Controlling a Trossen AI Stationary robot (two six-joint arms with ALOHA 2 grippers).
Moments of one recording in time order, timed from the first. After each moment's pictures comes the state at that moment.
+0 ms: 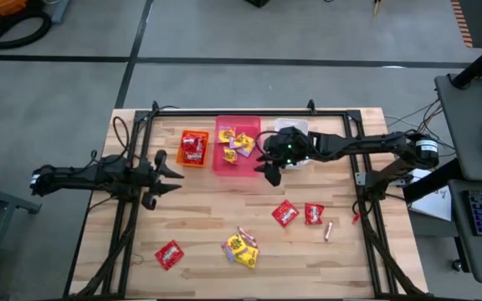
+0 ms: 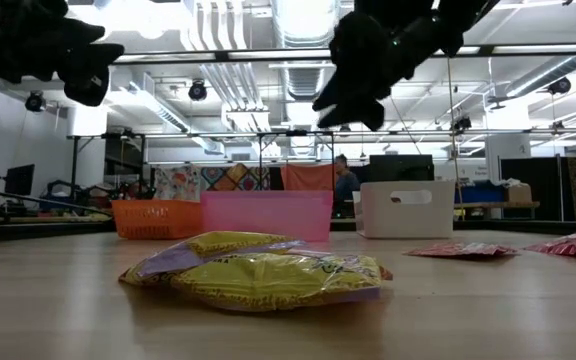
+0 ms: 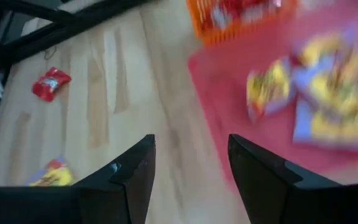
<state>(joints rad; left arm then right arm) -0.02 0.13 0.15 0.04 0.09 -0.11 -0.21 1.48 0.99 -0.12 -0.19 0.24</state>
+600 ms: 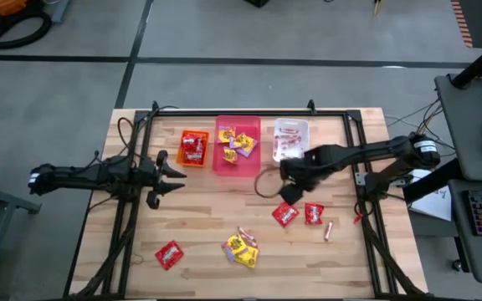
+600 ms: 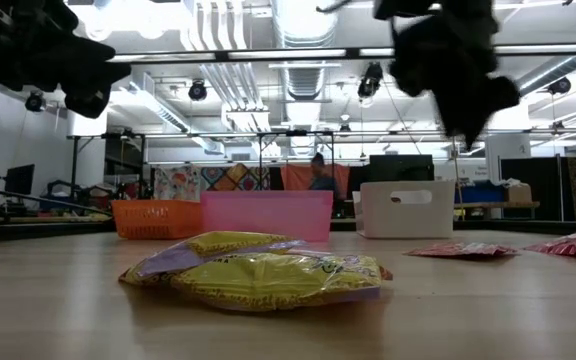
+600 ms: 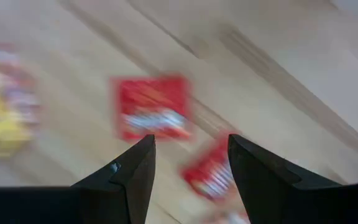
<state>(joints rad) -0.02 0.18 0.15 0.00 0.03 -0.15 0.01 1.49 1.16 -1.02 -0.13 0.93</state>
